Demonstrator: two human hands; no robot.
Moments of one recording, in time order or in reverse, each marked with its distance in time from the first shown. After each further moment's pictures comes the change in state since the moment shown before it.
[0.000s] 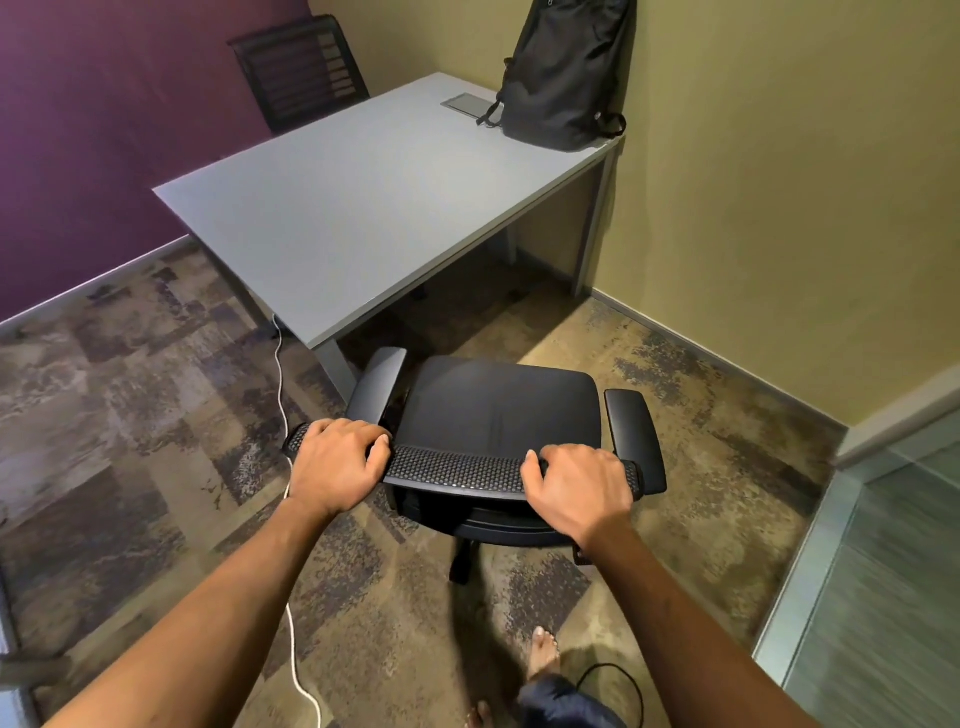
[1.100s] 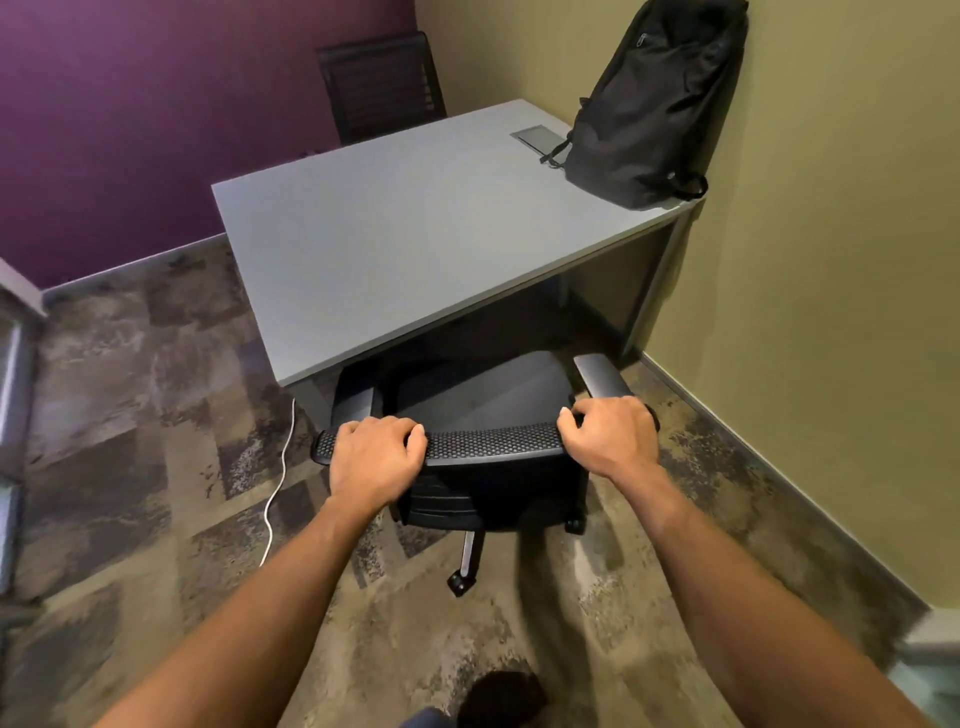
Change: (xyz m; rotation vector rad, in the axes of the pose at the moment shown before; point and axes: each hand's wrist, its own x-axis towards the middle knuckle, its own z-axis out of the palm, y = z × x) left_hand 0.200 0.127 0.026 -0.021 0.016 -0.382; right_hand 0.289 0.155 -0.026 0.049 0.022 -0.194
